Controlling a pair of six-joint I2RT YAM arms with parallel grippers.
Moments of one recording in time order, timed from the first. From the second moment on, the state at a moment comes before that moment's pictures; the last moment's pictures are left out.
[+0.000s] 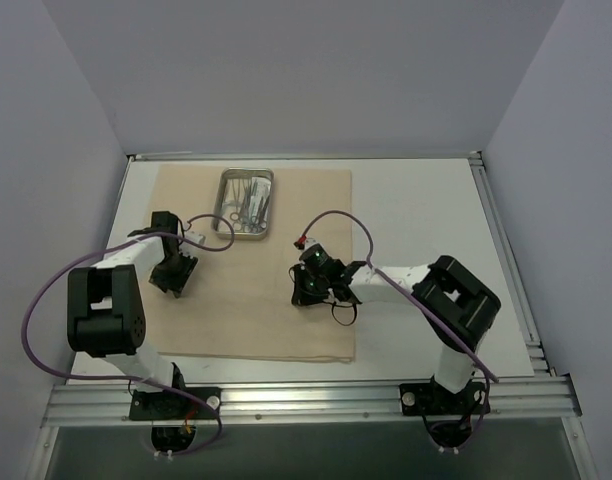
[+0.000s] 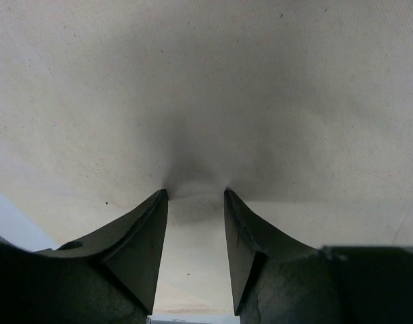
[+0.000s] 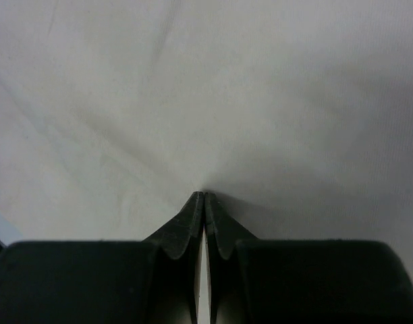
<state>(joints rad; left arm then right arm) 0.04 1.66 0.97 -0.68 -0.10 0.41 0.85 1.80 0.93 -0.03 -0.09 0.62</state>
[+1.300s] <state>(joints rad) 0.51 1.48 0.89 -0.84 -0.05 0.62 0.81 1.74 1.19 -0.29 -0.01 0.49</state>
